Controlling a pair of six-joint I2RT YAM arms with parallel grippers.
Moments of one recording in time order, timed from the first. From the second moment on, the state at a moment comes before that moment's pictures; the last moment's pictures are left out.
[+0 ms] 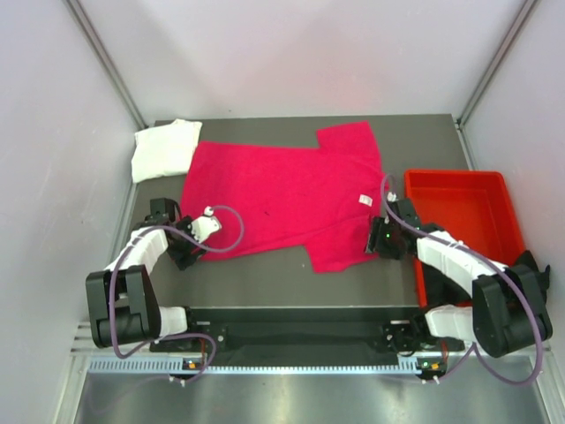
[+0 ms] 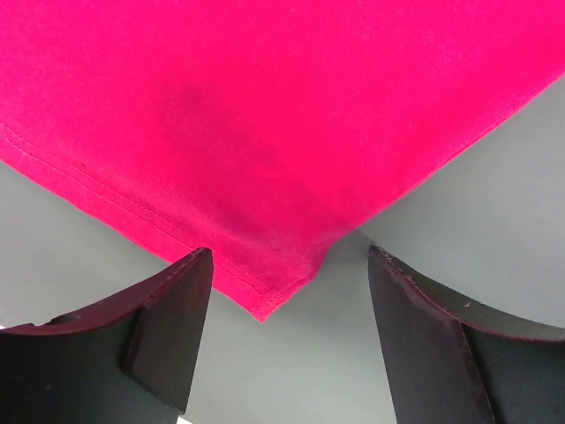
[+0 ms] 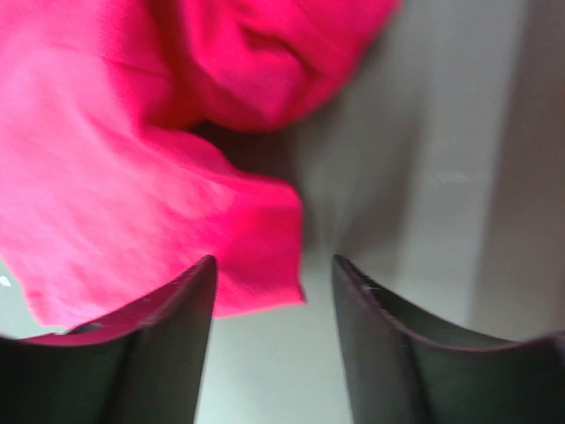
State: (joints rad) left arm 0.16 1.32 0.66 -0.59 0.21 1.11; right arm 0.31 1.25 0.58 -0.40 -0.04 0.50
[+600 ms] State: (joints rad) left arm 0.16 1.33 0.60 -0.36 0.25 1.00; right arm 0.33 0.90 0.50 -0.53 -0.14 0.59
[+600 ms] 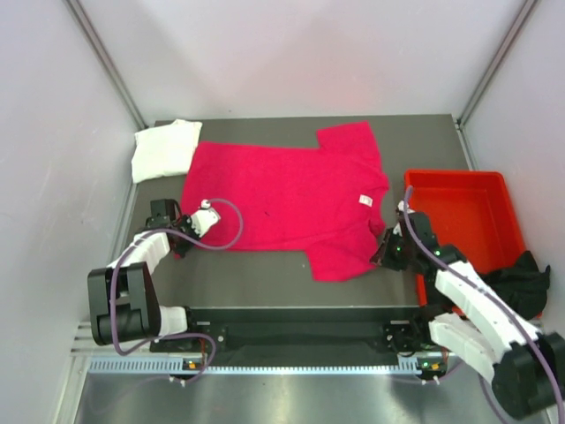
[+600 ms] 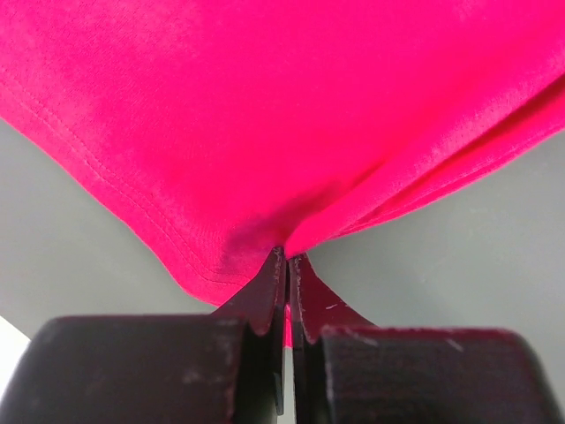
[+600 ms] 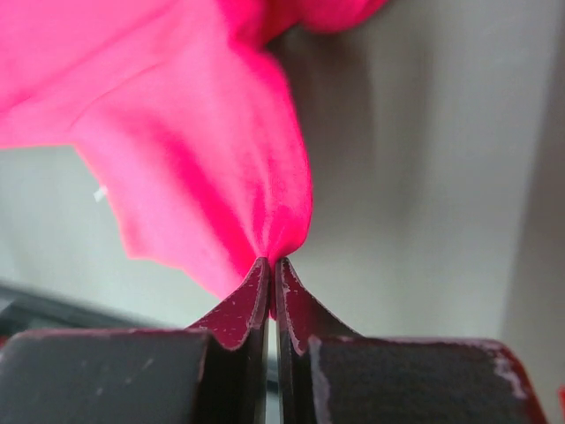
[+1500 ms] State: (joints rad) left arm 0.16 1.63 1.06 -0.64 0.23 0.84; right arm 0.24 1.20 0.76 -0.58 -0.20 0.49
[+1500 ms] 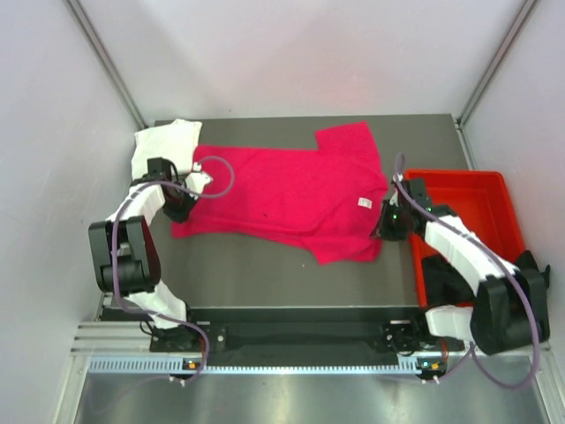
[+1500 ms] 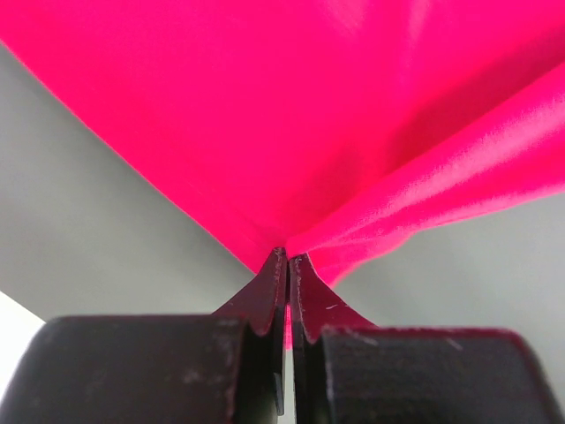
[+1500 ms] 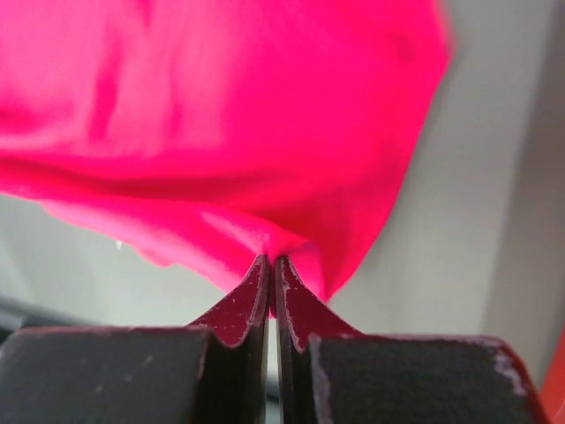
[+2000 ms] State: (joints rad) left arm 0.10 1.85 1.29 -0.65 0.21 0.82; right arm 0.14 1.55 1.03 -0.42 -0.17 0.31
